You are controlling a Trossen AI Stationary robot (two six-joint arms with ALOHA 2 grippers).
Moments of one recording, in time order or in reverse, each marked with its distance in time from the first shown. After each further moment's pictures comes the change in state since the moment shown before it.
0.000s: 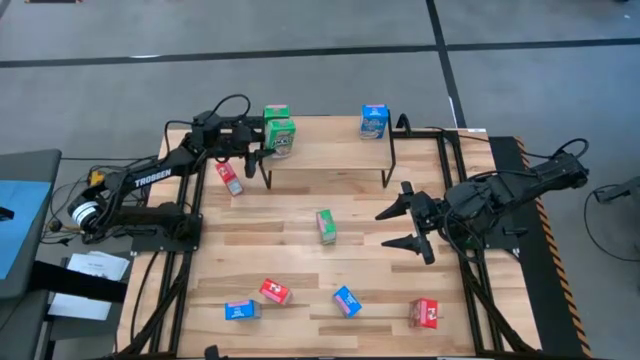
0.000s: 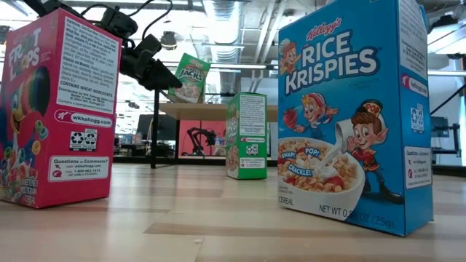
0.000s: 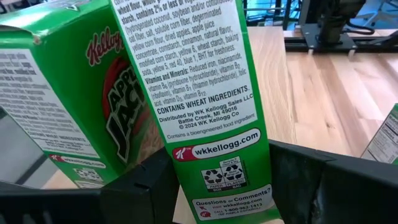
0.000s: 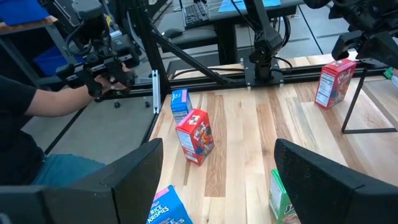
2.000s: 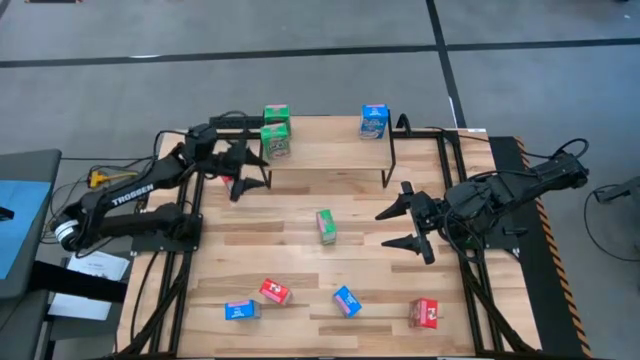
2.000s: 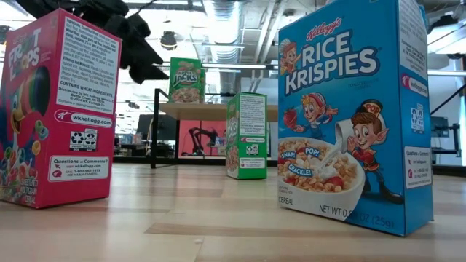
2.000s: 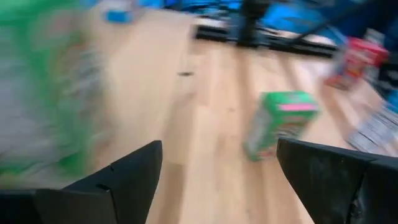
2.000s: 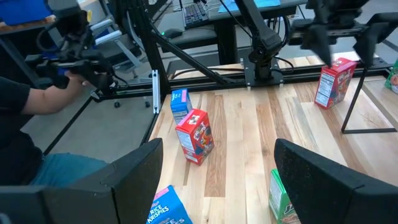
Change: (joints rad) left arm -0.155 -0.243 0.000 -0.364 0.107 -0.103; right arm 0.000 0.000 0.000 0.000 0.000 -0.002
